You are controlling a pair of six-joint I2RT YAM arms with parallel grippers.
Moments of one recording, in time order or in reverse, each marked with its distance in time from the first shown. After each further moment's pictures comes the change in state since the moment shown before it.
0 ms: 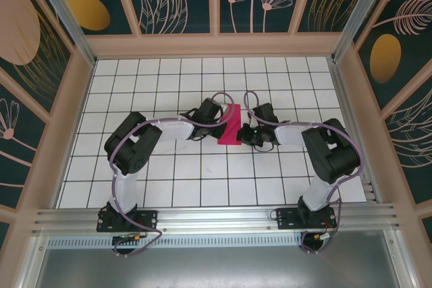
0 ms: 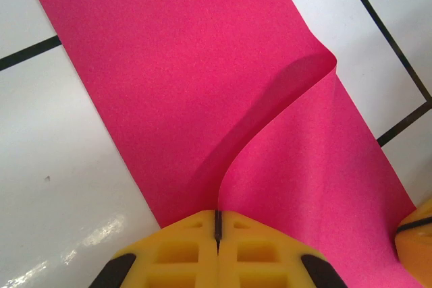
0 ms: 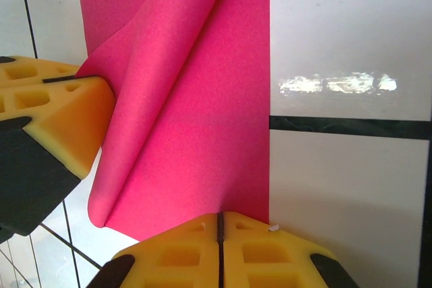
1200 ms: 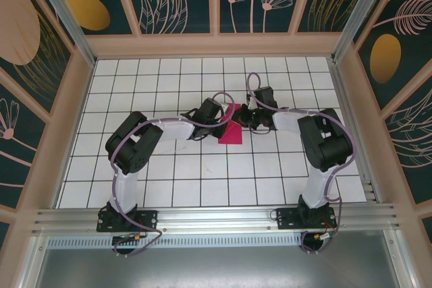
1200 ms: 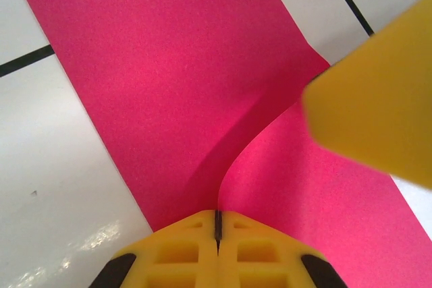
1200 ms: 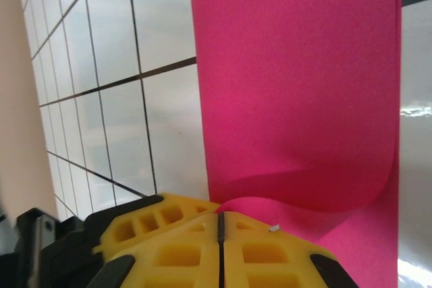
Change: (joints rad) left arm 0.000 0.011 0.002 0.023 0.006 0.000; right arm -0.063 0.137 0.214 0.081 -0.125 0.120
